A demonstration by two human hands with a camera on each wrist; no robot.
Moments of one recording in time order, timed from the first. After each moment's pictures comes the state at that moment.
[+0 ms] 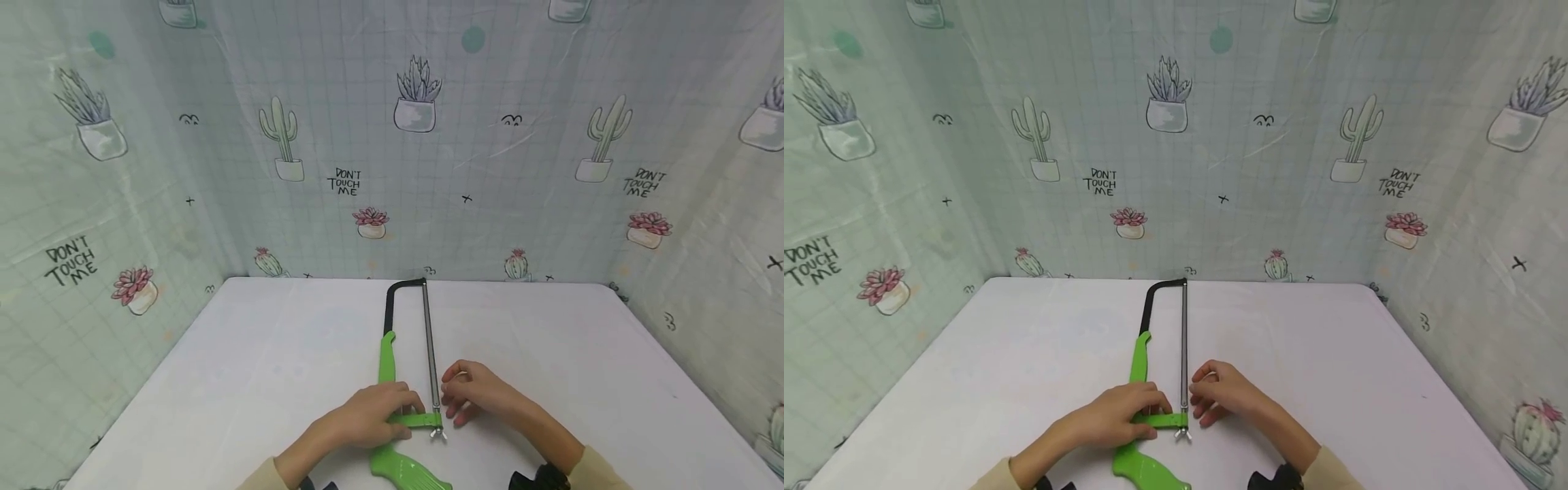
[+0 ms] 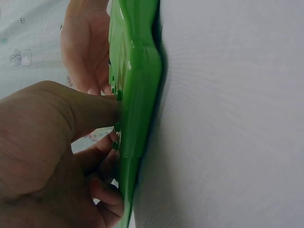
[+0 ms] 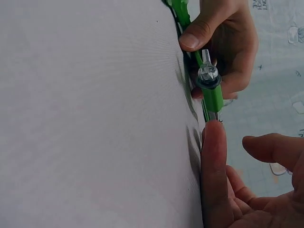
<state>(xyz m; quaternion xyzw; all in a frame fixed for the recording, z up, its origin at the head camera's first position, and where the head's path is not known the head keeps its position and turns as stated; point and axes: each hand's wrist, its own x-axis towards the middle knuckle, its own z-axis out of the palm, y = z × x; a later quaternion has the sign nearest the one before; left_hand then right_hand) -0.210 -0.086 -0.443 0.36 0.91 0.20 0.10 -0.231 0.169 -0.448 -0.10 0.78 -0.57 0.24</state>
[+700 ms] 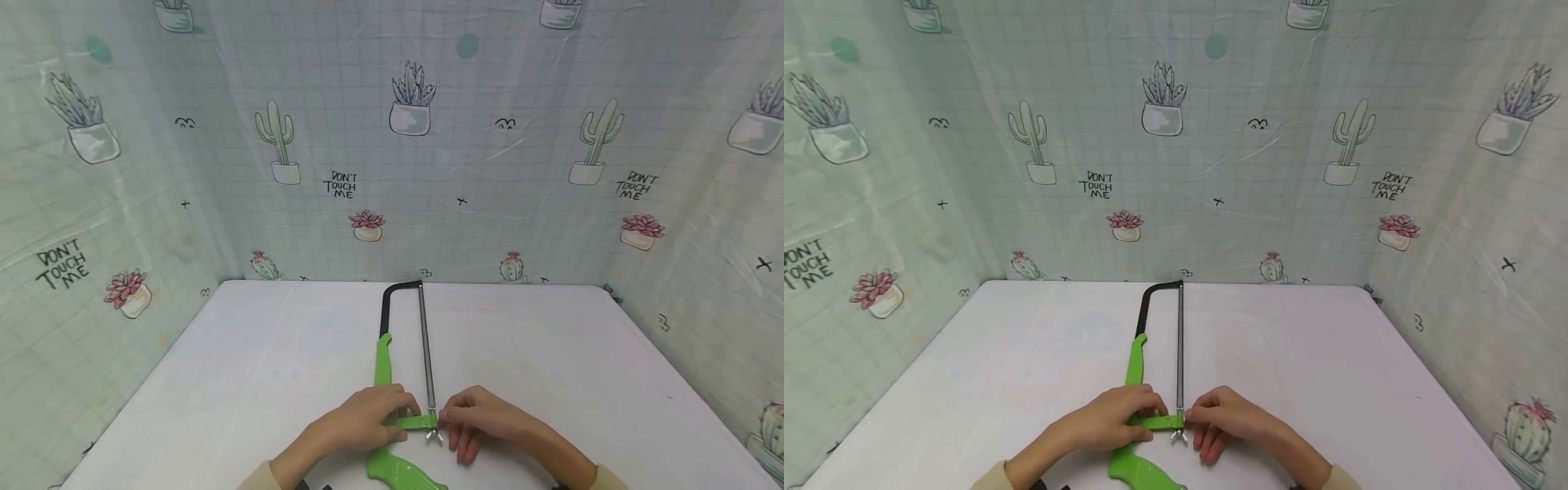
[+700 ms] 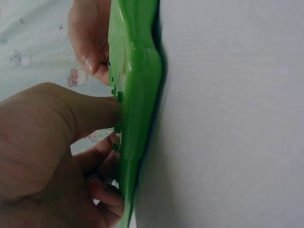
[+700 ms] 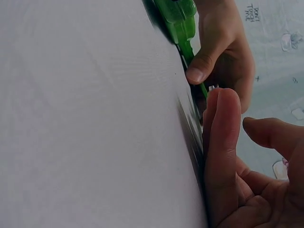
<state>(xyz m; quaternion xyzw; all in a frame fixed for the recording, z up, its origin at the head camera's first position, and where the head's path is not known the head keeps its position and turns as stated) -0.211 -0.084 -0.447 0.36 0.90 0.22 0.10 -0.204 0.185 -0.458 -0.16 0.73 -0.58 0.32</state>
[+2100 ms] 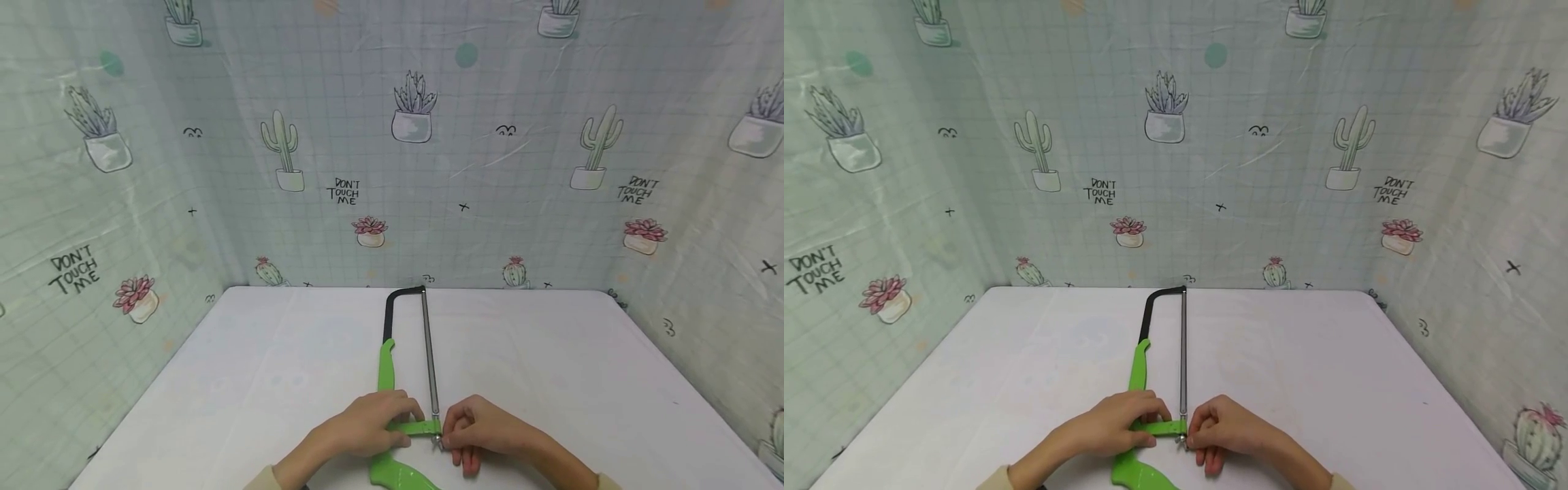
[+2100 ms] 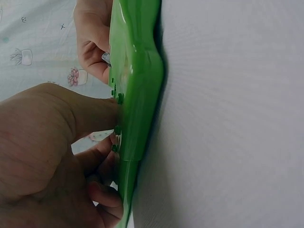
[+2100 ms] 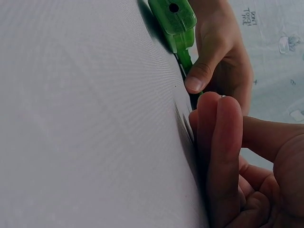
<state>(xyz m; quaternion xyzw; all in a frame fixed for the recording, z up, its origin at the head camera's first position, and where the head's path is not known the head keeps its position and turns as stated) -0.208 -0.085 -0.447 0.36 0.90 0.21 0.10 -0.204 0.182 -0.467 -0.24 0.70 -0.58 0.33</state>
